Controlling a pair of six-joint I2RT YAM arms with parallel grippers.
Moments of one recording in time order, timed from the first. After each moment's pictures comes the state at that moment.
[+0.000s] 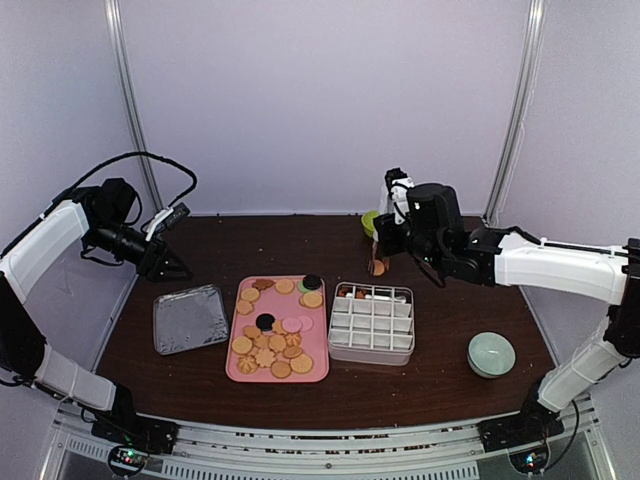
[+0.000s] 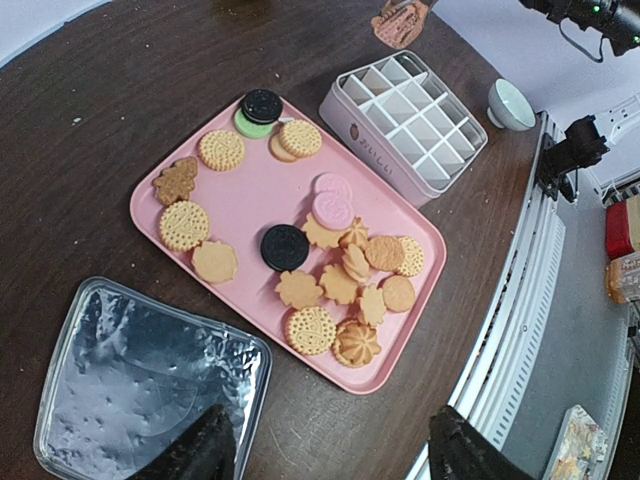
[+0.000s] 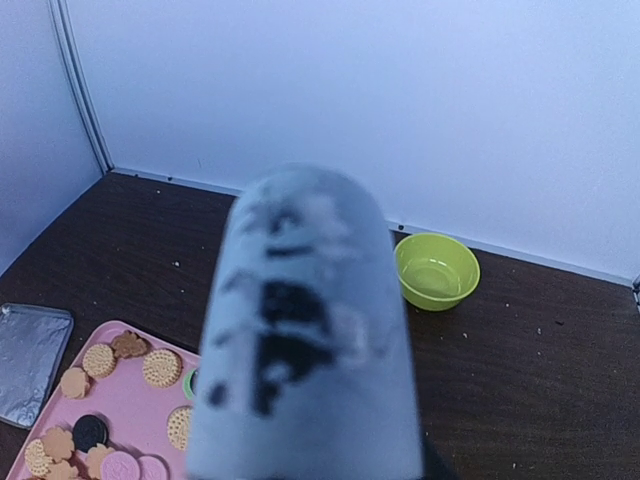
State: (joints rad) left arm -0.05 1.35 1.27 -1.19 0.79 0.64; right arm 0.83 1.47 1.14 0.00 0.47 0.18
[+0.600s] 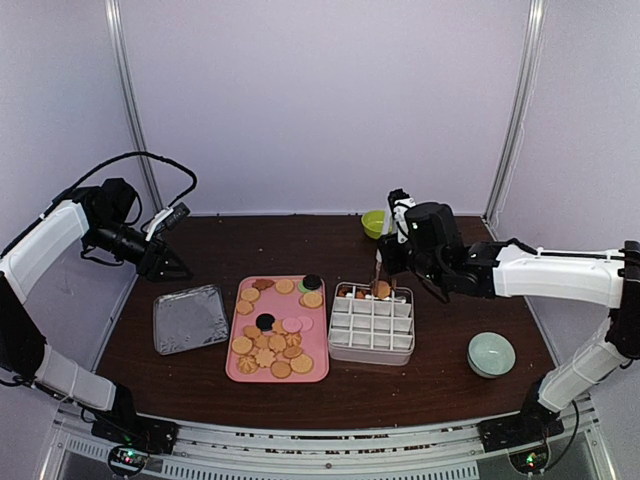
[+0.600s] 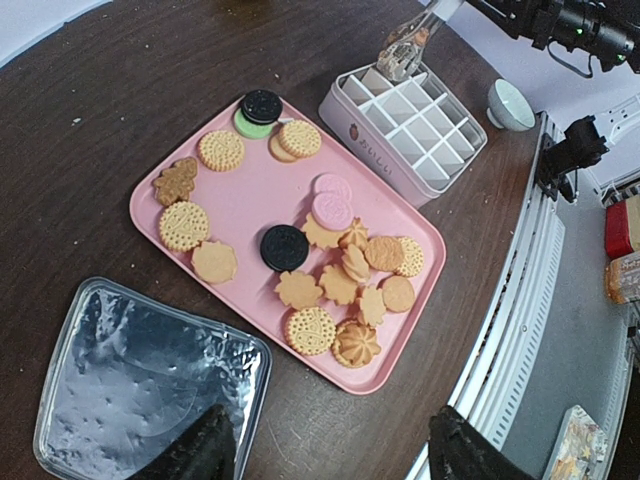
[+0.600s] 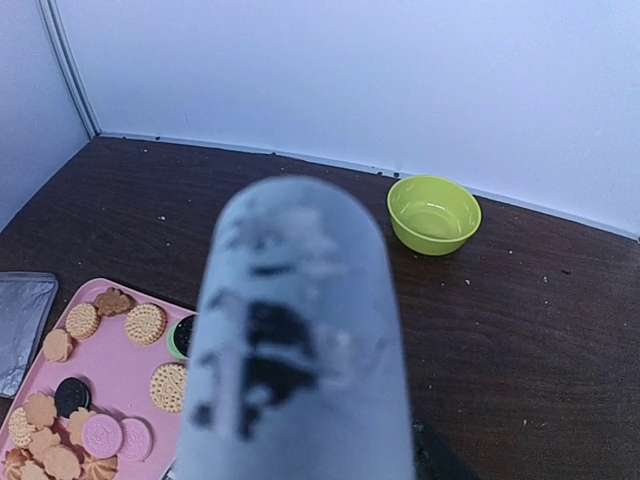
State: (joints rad) left arm -0.05 1.35 1.27 -1.19 0.79 0.64; right arm 0.83 1.46 1.02 -0.02 0.47 0.25
